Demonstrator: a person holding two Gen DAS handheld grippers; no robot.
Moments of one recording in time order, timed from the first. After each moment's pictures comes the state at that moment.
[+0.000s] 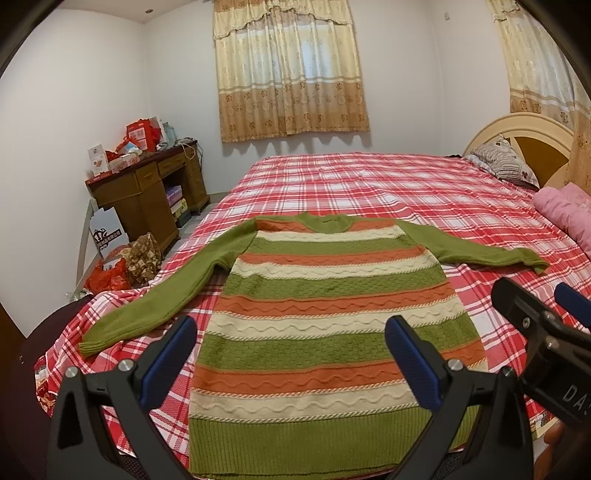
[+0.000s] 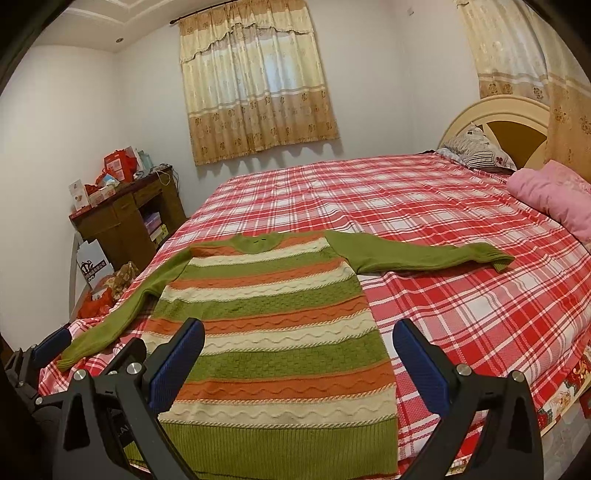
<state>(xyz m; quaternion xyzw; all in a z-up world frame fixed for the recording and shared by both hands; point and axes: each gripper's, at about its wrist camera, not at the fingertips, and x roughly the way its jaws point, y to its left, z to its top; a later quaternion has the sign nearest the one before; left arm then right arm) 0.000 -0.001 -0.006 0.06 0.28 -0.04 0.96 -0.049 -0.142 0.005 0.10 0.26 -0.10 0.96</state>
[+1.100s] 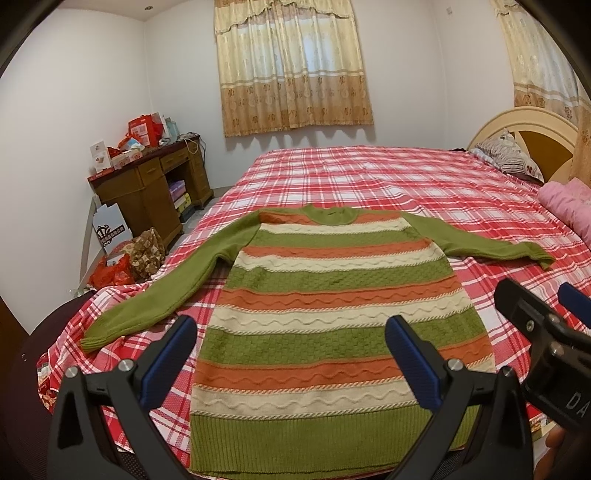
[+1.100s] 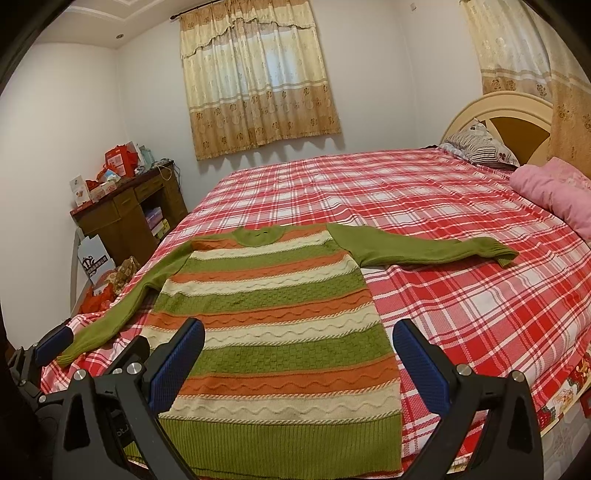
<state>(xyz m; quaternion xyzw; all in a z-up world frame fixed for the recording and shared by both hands) 0.002 0.006 -0.013 0.06 0.29 -0.04 0.95 -0.045 -0.140 -0.002 0.10 0.27 -0.09 0.95</state>
